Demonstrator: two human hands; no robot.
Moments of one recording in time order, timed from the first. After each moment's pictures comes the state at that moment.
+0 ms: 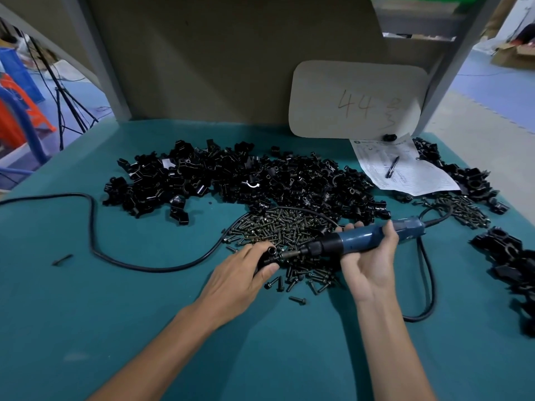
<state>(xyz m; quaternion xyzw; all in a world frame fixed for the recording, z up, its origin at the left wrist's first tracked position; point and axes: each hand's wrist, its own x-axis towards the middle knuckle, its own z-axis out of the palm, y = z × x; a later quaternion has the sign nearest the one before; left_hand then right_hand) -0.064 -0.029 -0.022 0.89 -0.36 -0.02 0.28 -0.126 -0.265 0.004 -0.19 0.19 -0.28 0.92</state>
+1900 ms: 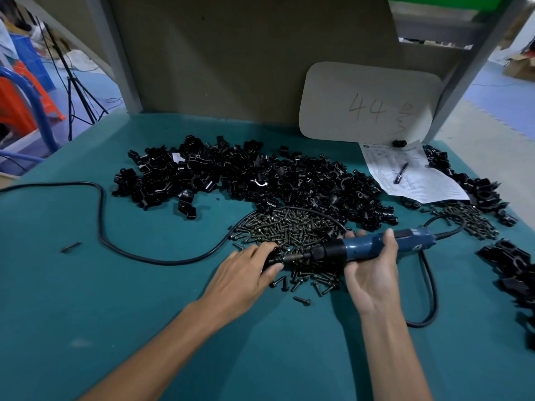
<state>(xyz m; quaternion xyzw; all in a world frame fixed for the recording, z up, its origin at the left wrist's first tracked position) -0.067 -0.030 -0.022 0.91 -0.35 0.01 0.24 -0.133 -0.252 0.006 -0.24 0.29 -0.29 0.88</state>
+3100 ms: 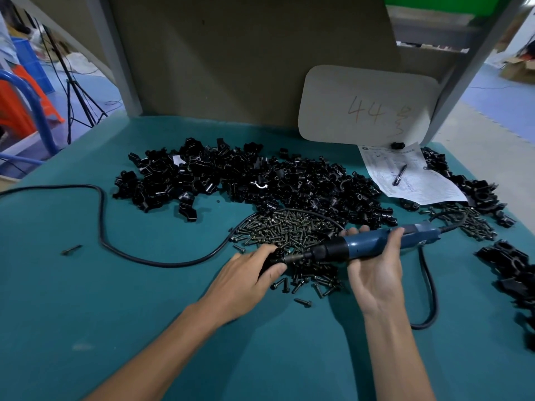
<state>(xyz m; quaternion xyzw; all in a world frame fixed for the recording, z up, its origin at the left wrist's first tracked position) -0.066 -0.026 -0.020 0.89 -0.33 -0.08 0.32 -0.133 -0.255 0.014 -0.27 0.21 -0.29 0.89</state>
